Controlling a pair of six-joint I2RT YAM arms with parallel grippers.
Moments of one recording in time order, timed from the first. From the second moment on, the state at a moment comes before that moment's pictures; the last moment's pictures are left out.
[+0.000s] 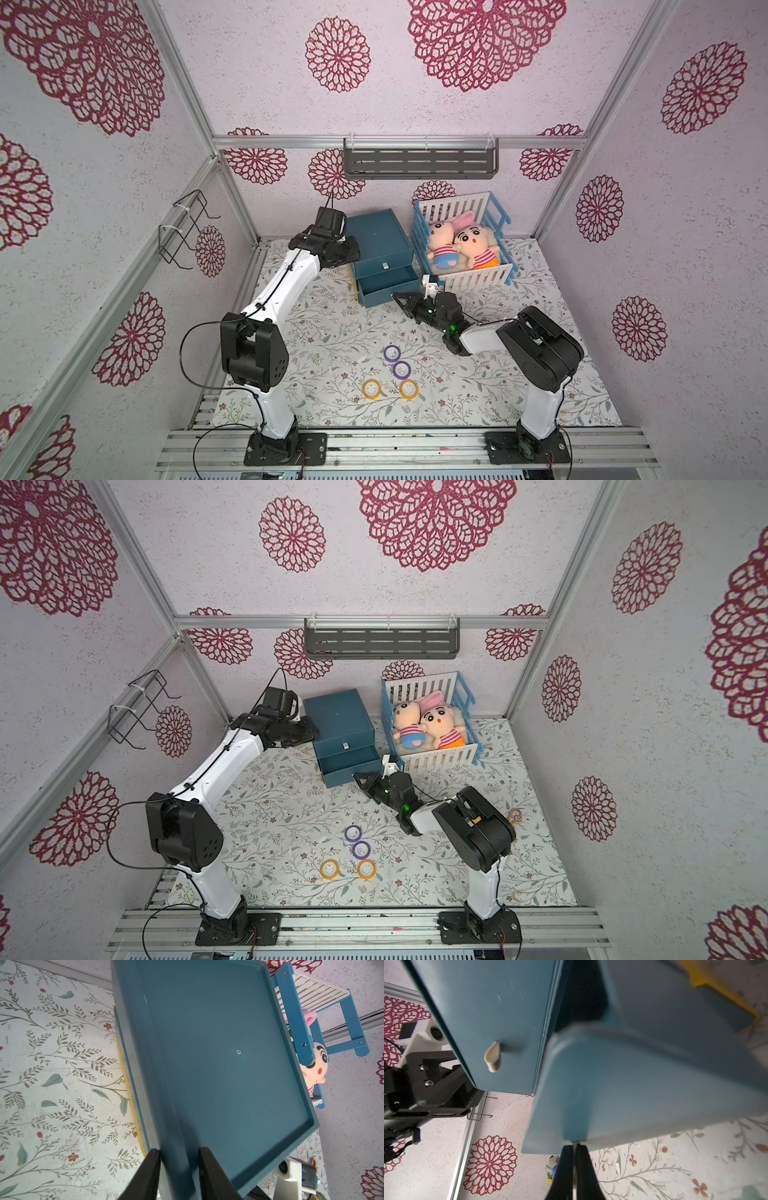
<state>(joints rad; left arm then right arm) -0.28 1.82 1.73 -0.73 0.12 -0.49 0.60 1.86 0.77 0.93 -0.26 1.22</state>
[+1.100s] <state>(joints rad) -0.28 1.79 1.70 -0.74 0.12 -0.48 0.66 1.62 0.65 0.76 -0.23 1.10</state>
